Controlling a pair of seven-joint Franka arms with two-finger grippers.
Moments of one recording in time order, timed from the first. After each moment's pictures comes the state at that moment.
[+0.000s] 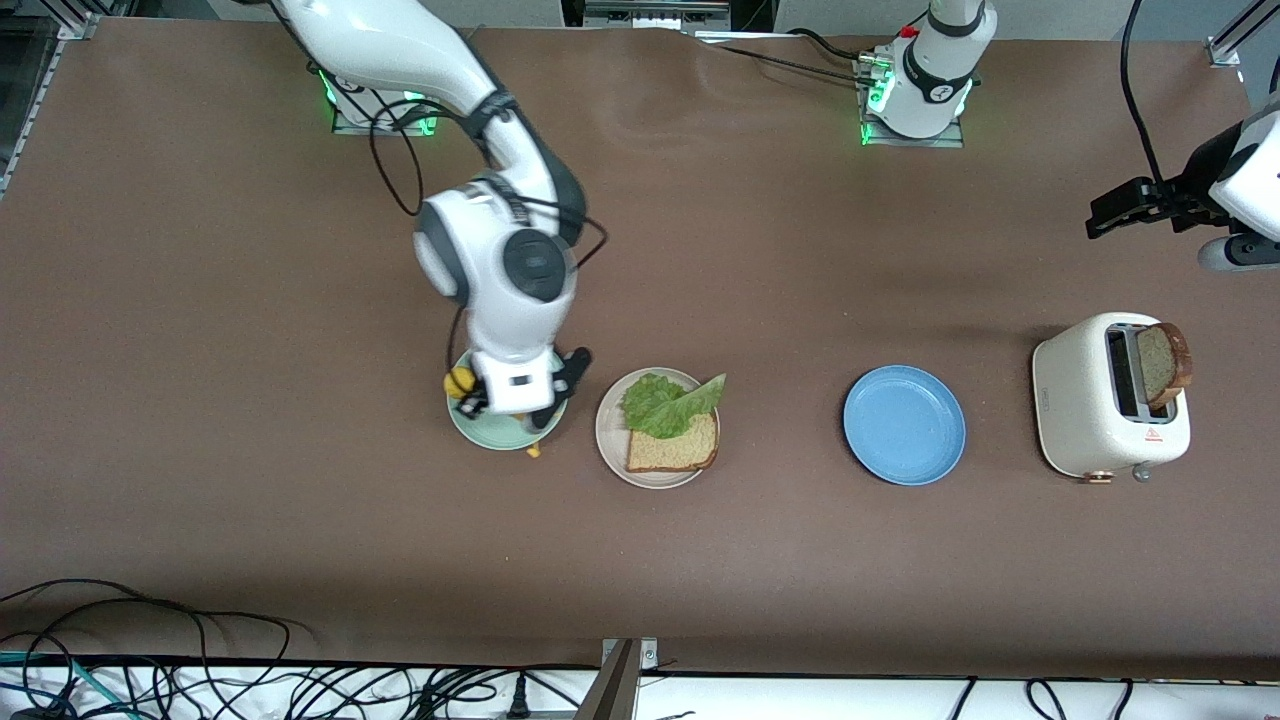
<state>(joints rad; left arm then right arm) 0.09 -0.01 -0.07 -1.62 0.01 1.45 -0.07 0.63 0.65 -0.18 -1.28 -0.16 1.86 -0.48</state>
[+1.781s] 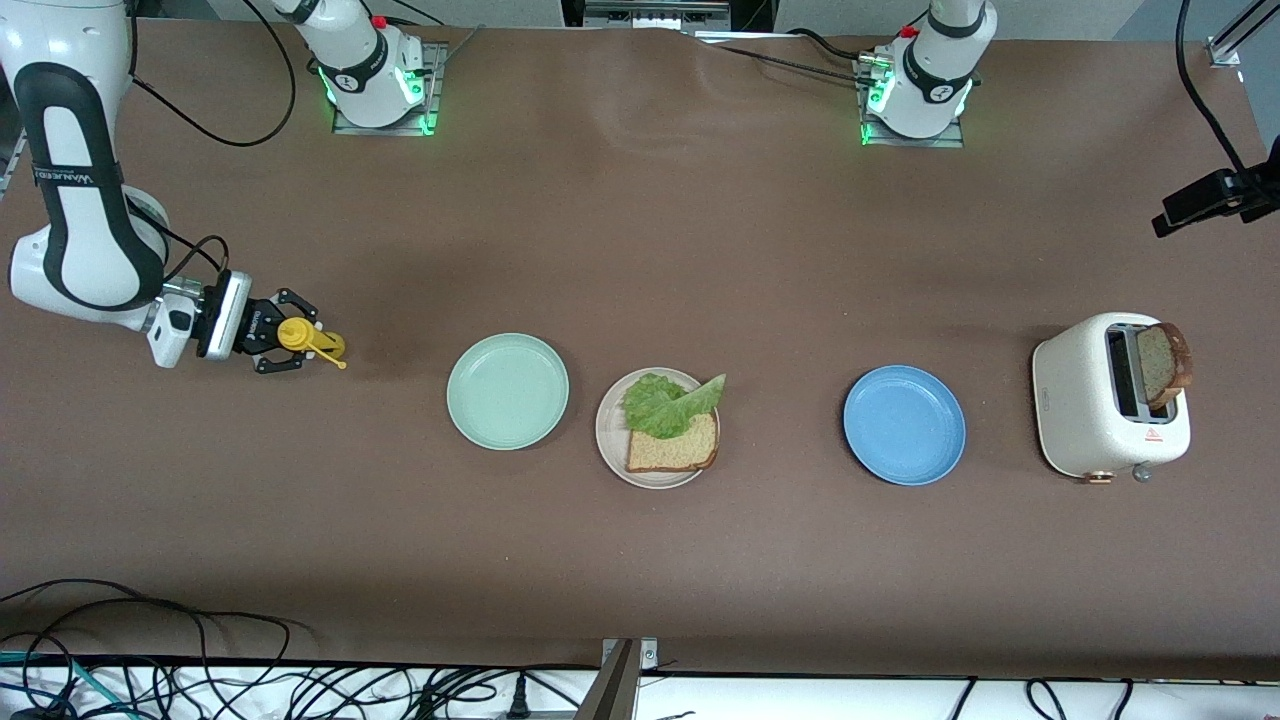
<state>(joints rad) 0.15 -0.01 -0.03 -1.57 0.01 1.45 -0.07 0.06 0.41 -0.31 -2.11 1.02 2.01 -2.25</state>
